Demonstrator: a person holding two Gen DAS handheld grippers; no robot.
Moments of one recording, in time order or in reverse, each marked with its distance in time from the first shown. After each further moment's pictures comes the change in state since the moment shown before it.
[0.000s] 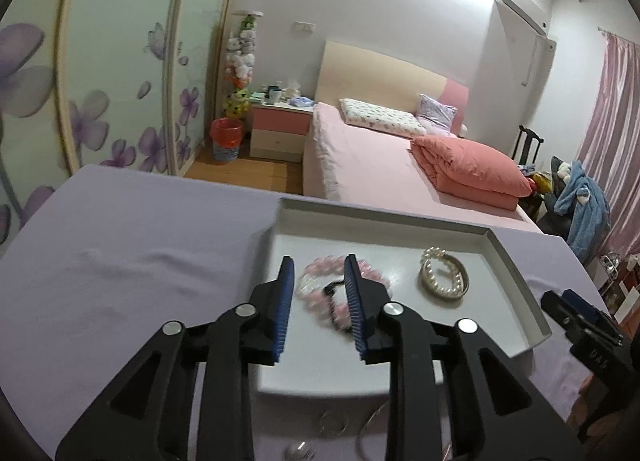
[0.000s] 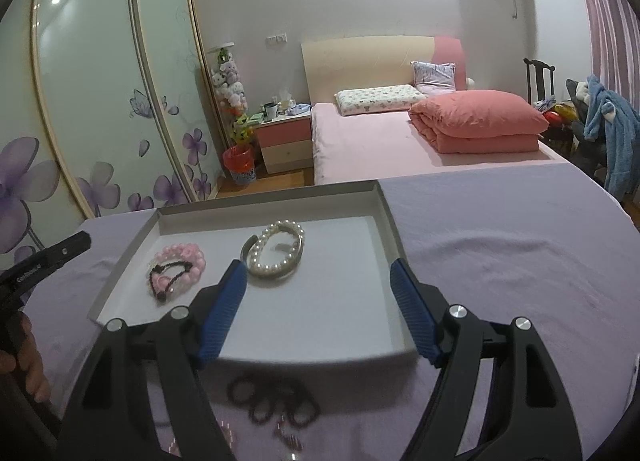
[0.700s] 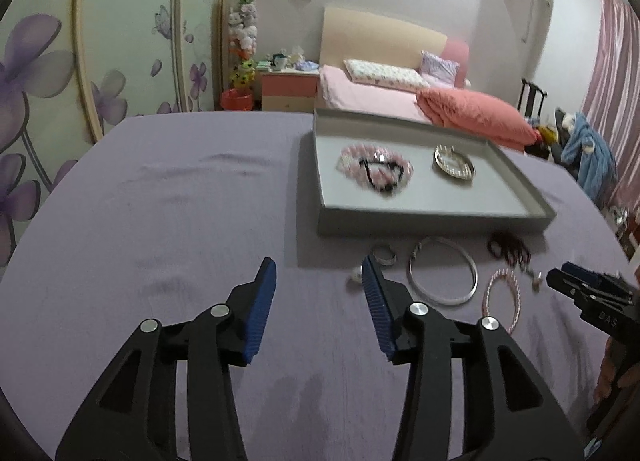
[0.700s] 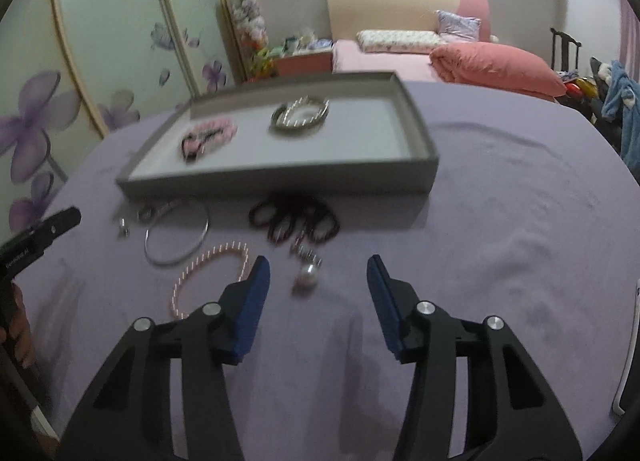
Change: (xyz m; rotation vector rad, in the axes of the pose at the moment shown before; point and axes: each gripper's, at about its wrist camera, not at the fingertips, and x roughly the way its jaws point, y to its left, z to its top) left arm -0.046 0.019 -0.075 0.102 0.135 0.050; right arm -0.036 0.010 -0.084 -0.085 0.251 0.049
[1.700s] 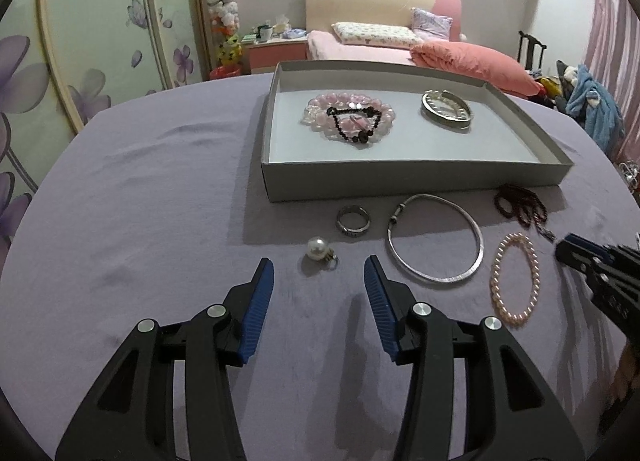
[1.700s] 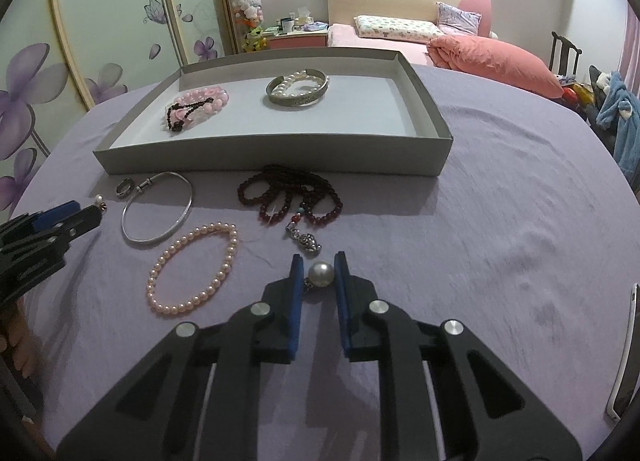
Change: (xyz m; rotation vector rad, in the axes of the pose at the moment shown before) left arm 0.039 -0.034 -0.013 0.079 0.125 0.042; right arm 0.015 0.007 -0.004 -0.031 0.052 -0.059
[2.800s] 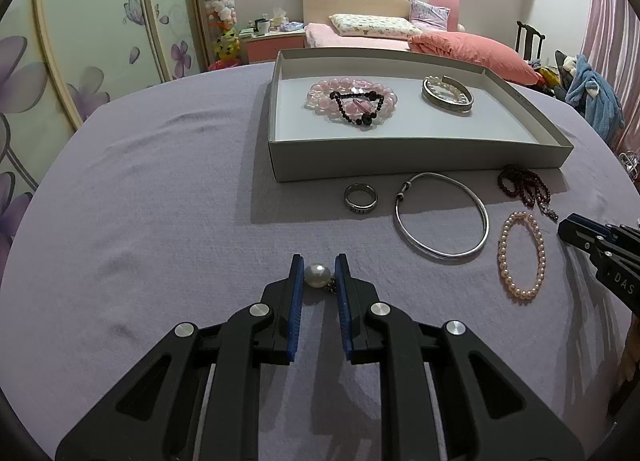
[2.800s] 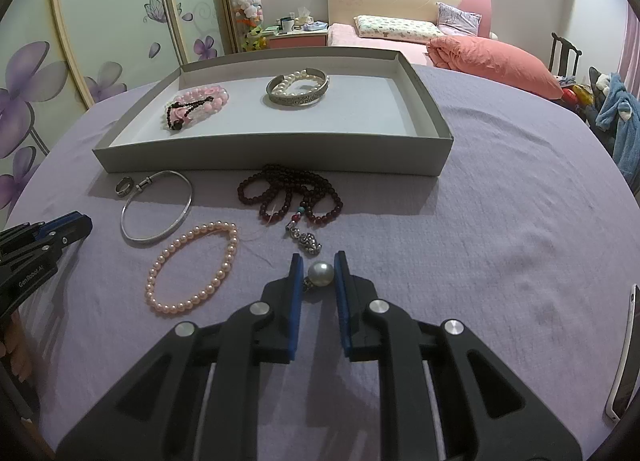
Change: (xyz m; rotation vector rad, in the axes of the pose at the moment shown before) left arm -0.003 0.001 -0.010 0.028 0.021 -0.008; right arm 0.000 0.002 -0.001 -0.008 0.001 -0.008
